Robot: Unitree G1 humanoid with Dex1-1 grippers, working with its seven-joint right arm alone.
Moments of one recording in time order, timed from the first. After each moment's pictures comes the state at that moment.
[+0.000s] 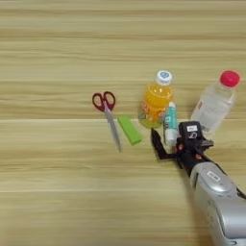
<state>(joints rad) 0.16 -0.11 0.00 -0.16 0.06 0.36 0.14</state>
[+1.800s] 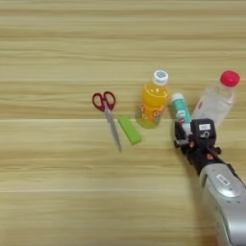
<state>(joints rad) 0.20 -0.12 -0.03 -0.26 -0.01 0.23 0.09</state>
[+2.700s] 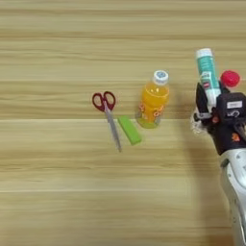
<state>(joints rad) 0.19 -0.13 -0.09 -0.54 -0.05 0.17 0.08</state>
